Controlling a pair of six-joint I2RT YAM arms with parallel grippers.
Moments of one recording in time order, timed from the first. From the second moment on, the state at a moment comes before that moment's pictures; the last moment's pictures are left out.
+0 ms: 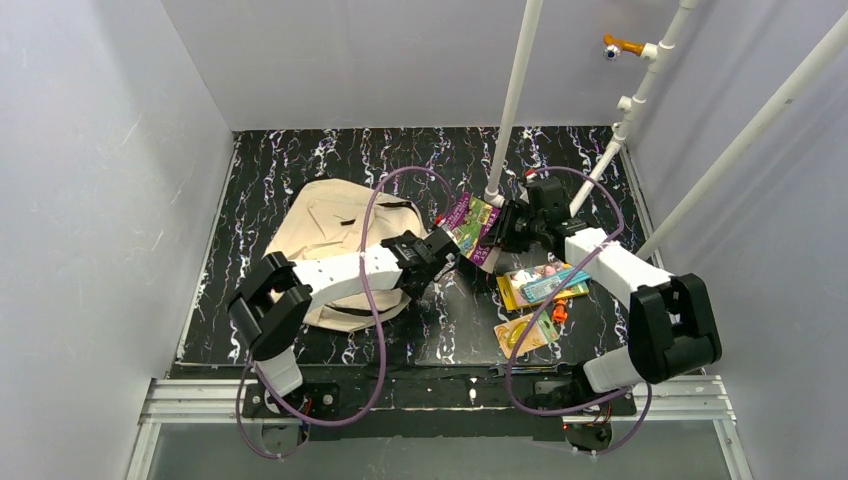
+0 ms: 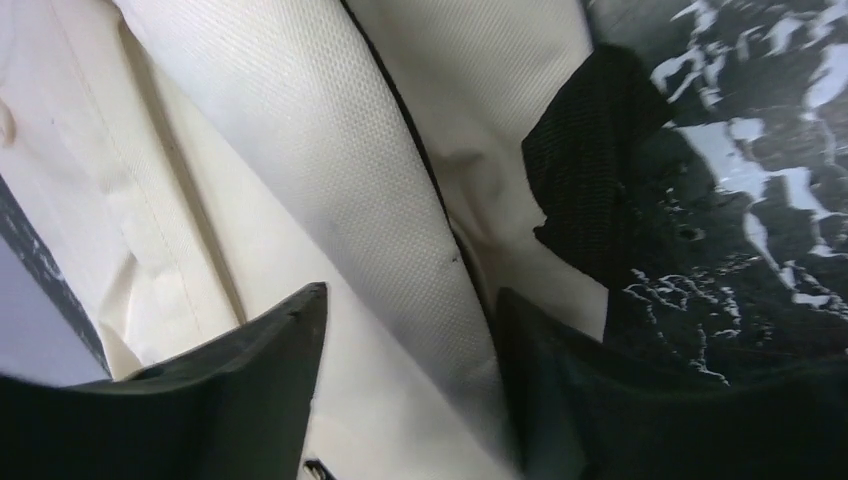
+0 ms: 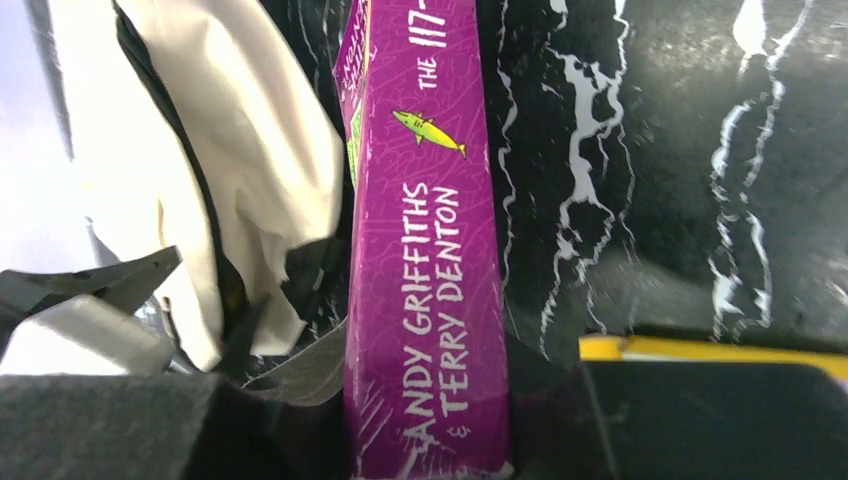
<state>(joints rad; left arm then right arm) -0.95 1.70 1.16 -0.64 -0.56 -0.07 0.35 1.45 0.87 -0.19 -0.36 0.65</state>
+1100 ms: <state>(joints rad) -0.69 1.23 1.02 -0.63 -0.16 -0.24 0.62 1.38 1.31 -0.83 -0.12 0.38</state>
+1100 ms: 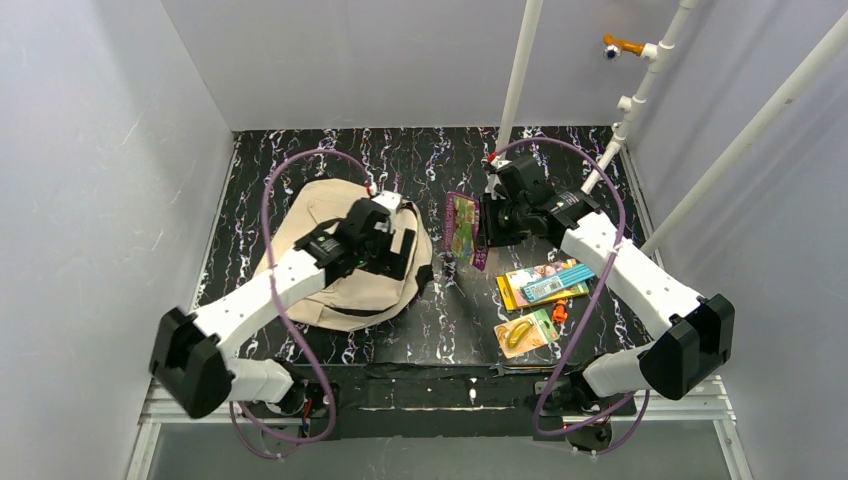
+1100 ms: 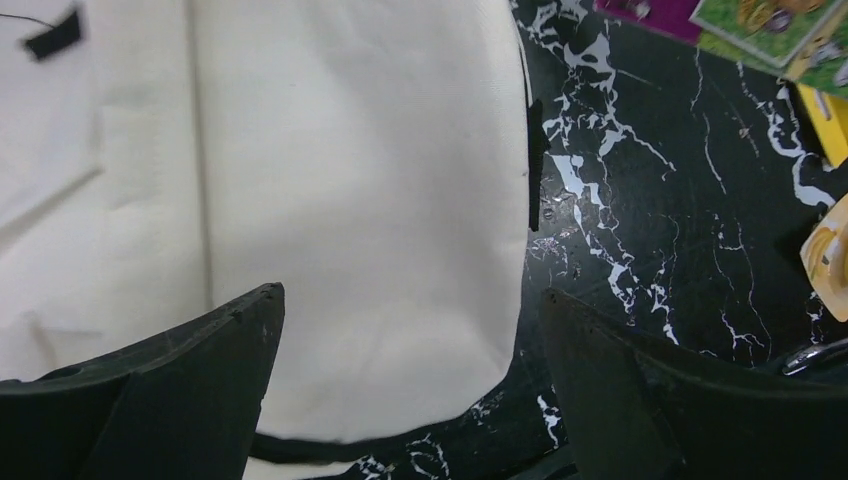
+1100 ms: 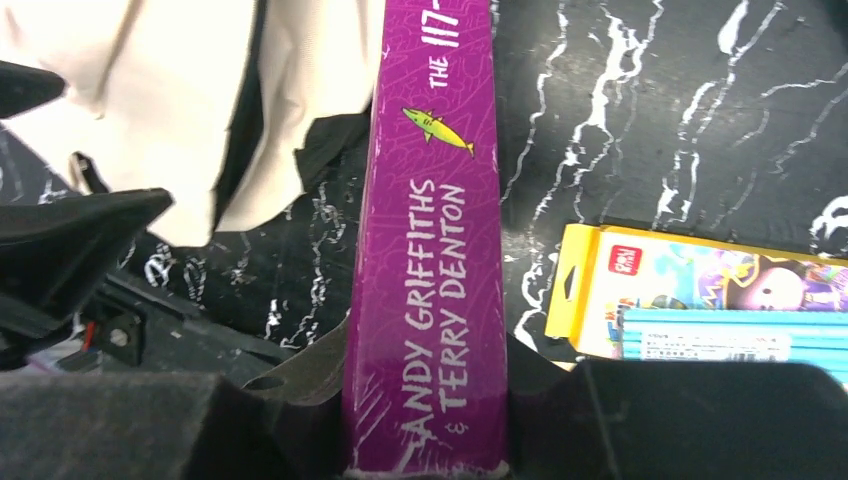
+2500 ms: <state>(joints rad) -0.62 1.26 1.10 -0.77 0.05 -0.08 0.62 1.38 1.26 -0.92 -0.20 0.16</state>
